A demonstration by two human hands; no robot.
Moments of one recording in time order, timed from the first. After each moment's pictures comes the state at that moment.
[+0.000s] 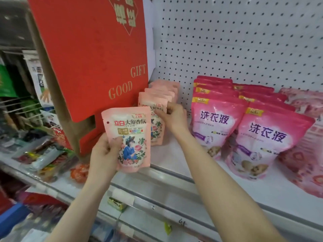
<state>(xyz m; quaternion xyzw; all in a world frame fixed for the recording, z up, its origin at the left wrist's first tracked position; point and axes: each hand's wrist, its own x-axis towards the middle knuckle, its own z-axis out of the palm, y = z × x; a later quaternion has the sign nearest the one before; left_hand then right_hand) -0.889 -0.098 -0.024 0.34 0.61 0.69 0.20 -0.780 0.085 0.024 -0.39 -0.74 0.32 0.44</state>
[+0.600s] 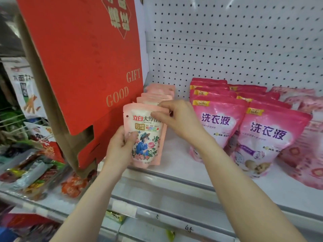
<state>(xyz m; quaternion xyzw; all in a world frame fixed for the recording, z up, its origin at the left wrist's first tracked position) -0.909 -0.049 -0.012 0.42 0.59 0.65 0.22 -0.760 0.050 0.067 -0.28 -0.87 0.15 0.38</state>
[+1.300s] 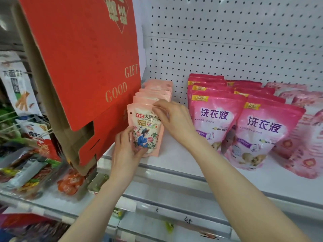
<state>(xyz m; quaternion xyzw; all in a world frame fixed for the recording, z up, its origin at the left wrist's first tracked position) -0.910 -0.039 -0.055 0.52 0.69 0.51 0.03 -0.777 0.061 0.039 -0.31 -0.85 0.03 0.43</state>
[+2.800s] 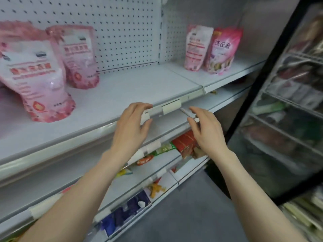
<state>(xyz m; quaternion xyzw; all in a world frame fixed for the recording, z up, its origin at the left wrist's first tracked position) -0.312 -0.067 -0.059 0.86 0.32 0.37 0.14 -0.101 -0.182 -0.075 -0.75 -0.56 -0.12 0.33</state>
